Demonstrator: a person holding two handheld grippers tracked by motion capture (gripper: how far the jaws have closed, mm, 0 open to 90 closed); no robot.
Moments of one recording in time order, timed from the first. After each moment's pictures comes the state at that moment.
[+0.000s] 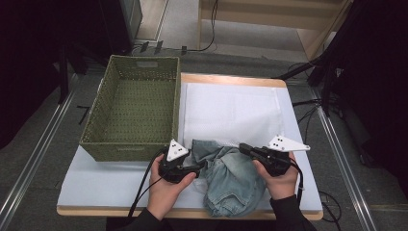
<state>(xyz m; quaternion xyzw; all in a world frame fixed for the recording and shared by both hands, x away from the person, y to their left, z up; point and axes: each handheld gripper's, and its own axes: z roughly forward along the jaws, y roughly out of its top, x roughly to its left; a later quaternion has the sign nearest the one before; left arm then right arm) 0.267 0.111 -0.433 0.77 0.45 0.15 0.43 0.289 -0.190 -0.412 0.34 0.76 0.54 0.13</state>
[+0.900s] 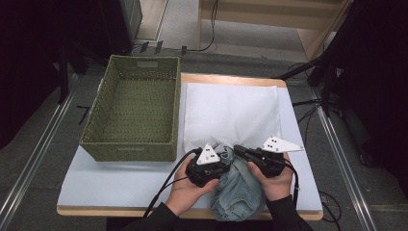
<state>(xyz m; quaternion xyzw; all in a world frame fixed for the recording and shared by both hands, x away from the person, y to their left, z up) 0.268 0.040 -0.425 0.84 0.29 0.08 0.45 0.288 -0.177 -0.414 0.32 0.76 0.55 0.12</state>
